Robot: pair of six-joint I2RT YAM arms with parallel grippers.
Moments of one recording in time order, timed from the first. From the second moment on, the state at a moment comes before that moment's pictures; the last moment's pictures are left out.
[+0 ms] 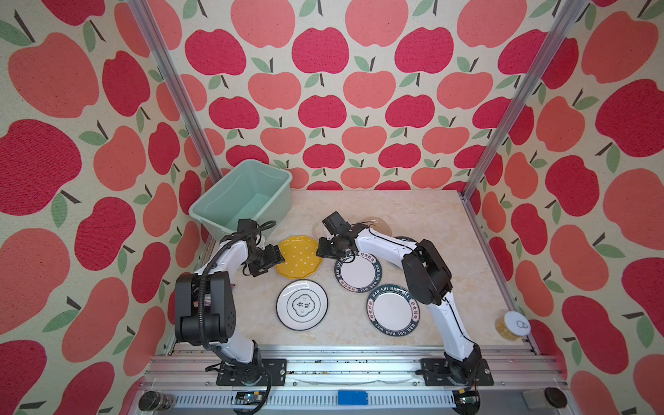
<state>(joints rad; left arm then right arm) 0.07 1.62 1.03 -0.73 0.34 -0.32 0.85 2.28 1.82 -0.55 -0.23 0.70</state>
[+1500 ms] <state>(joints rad) 0.09 1.79 1.05 -0.58 0.41 -0.35 0.82 2.34 1.80 -0.42 -0.38 0.71</state>
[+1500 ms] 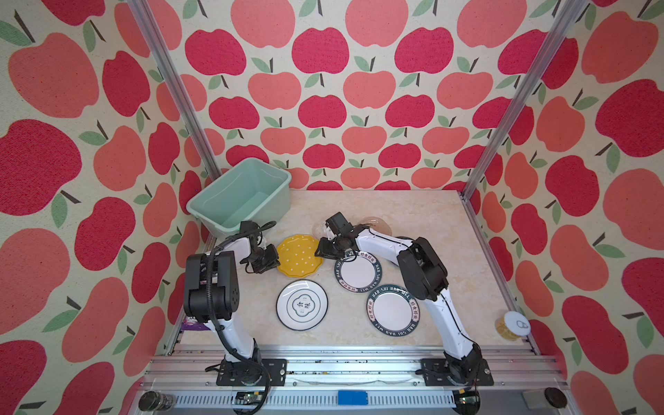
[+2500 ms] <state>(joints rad) 0.12 1.75 1.00 -0.54 0.49 -0.34 0.80 2.30 1.59 -0.02 -0.49 0.86</state>
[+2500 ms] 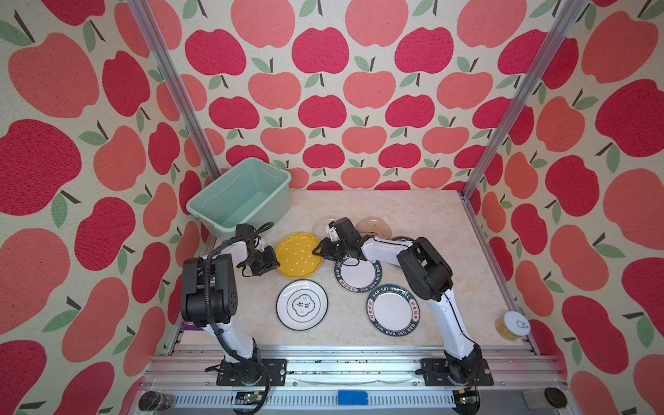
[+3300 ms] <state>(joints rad) 0.11 1.61 1.05 -0.66 0.56 -0.28 0.80 2.17 1.57 0.06 -0.49 0.87</state>
